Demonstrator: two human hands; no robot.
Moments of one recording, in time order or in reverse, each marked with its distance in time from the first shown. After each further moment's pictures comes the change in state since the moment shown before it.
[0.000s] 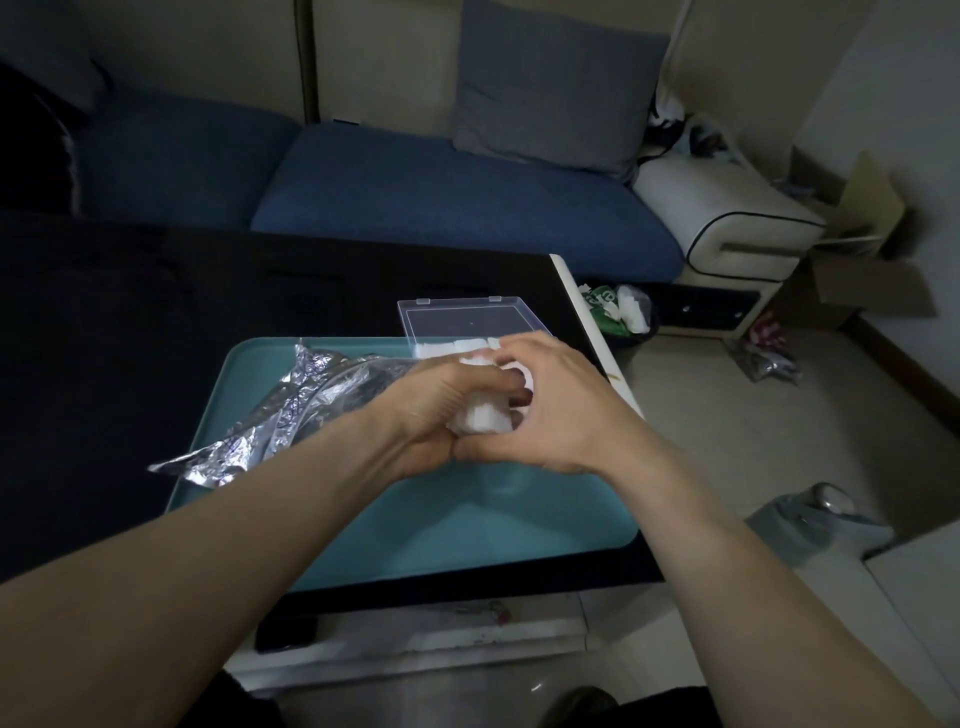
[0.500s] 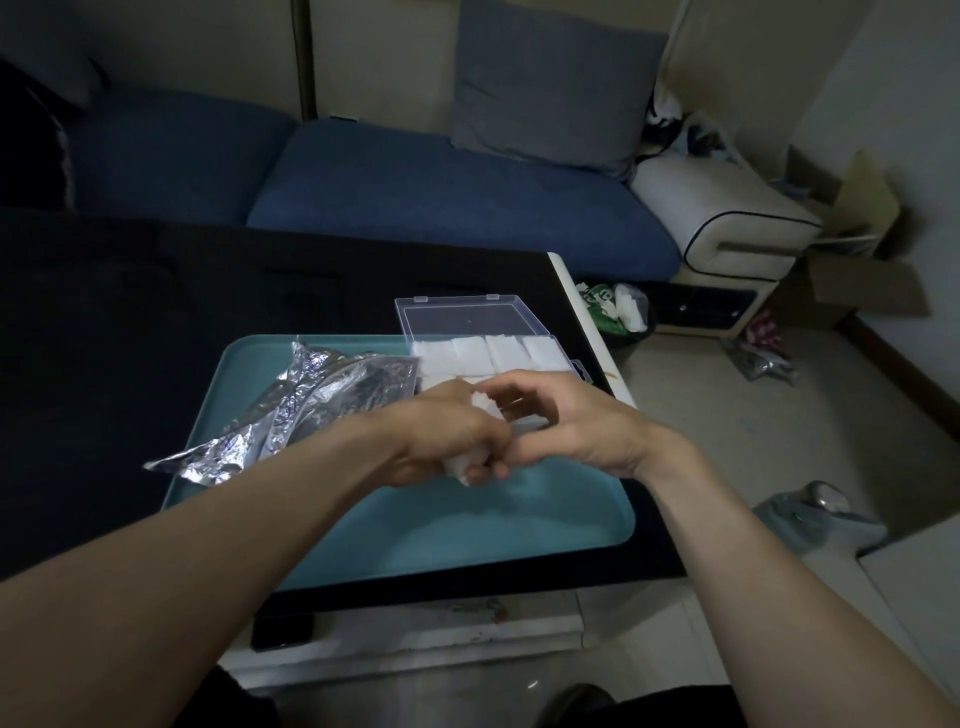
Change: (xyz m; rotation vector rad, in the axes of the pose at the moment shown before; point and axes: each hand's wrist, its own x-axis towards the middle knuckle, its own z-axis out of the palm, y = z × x) left_hand 0.000 -0.014 -0.005 0.532 -0.019 -0.108; right_hand -0.004 0.028 -0.004 0.622 -0.374 0.058
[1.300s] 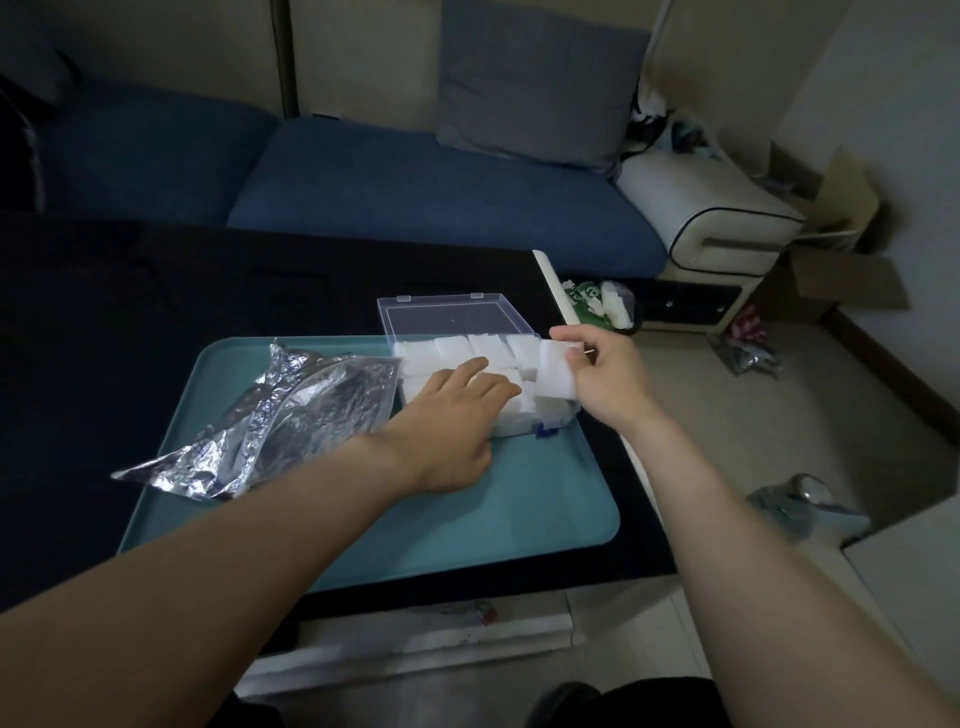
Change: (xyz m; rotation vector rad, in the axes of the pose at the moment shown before) left_hand 0.032 -0.021 -0.003 1.444 0.216 0.459; right_hand 0.029 0.058 -0.052 -0.280 0.768 0.072
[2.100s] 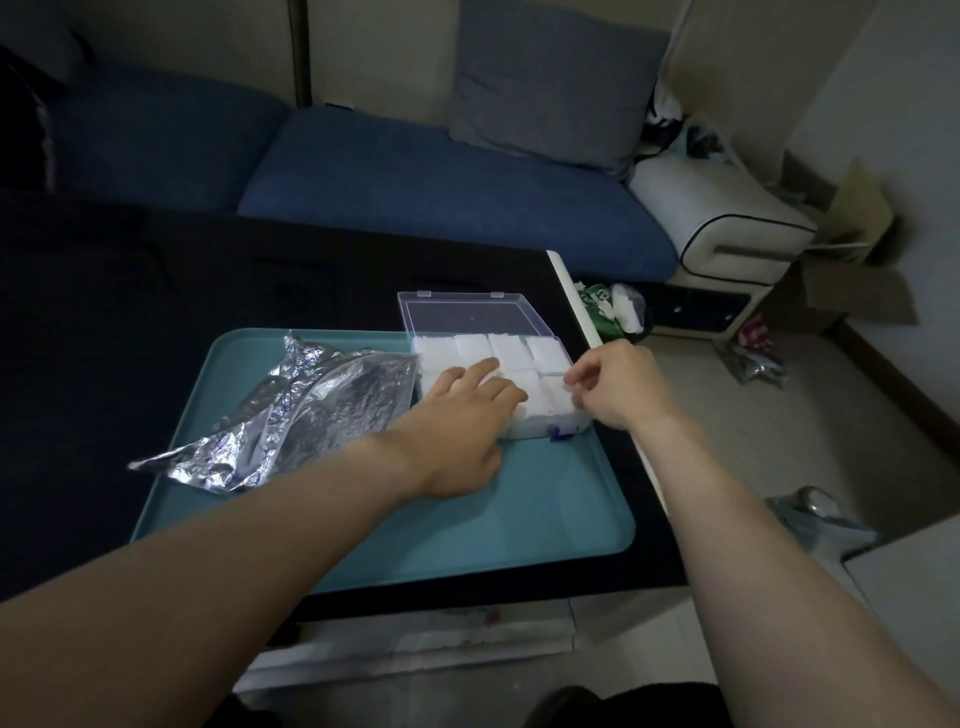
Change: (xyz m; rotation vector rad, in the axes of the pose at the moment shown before) left_hand -0.006 -0.008 -0.002 -0.013 0.032 0.020; right_hand 0.006 -0.011 -0.002 -0.518 -0.117 0.049
